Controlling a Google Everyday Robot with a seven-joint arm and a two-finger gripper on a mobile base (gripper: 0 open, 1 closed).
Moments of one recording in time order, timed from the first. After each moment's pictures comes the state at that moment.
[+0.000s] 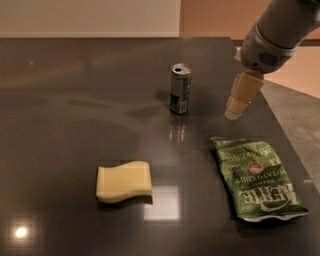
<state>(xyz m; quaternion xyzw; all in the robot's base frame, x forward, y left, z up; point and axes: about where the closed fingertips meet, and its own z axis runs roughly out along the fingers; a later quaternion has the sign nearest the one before) 0.556 -0.179 0.934 -0.59 0.79 -0.01 0.18</state>
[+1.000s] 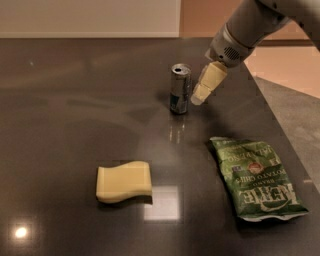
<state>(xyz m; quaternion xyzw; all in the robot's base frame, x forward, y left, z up) 0.622 -0.117 0.914 -0.58 0.78 0.08 0.24</state>
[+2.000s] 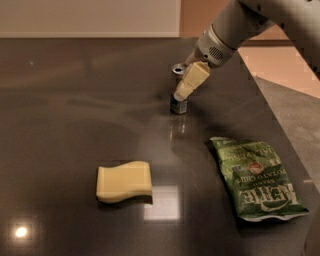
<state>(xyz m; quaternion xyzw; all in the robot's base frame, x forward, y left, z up) 0.631 -0.074 0.908 -0.59 0.76 0.15 0.25</state>
